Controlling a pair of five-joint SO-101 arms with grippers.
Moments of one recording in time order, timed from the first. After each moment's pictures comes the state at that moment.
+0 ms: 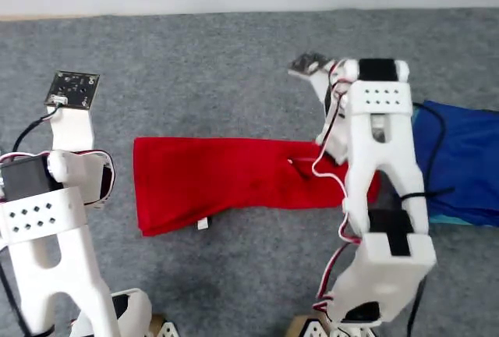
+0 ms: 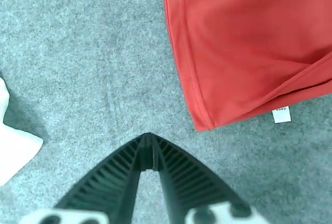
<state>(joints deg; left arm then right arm) -18.5 -33.1 19.8 99.1 -10.5 -3.3 13.5 -11.9 100.2 40.7</state>
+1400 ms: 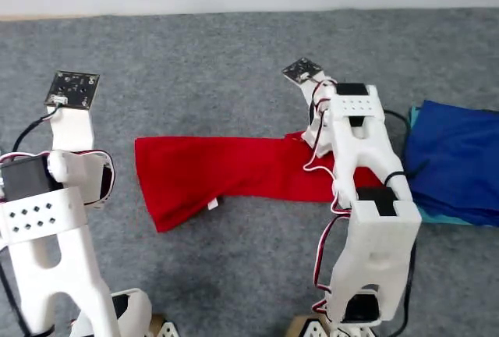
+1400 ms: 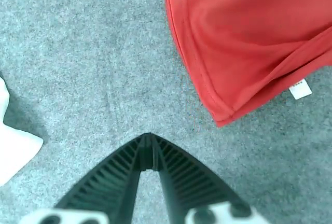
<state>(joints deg) -18.5 -33.1 19.8 99.1 -10.5 -4.3 30.5 -10.7 70.9 34.4</state>
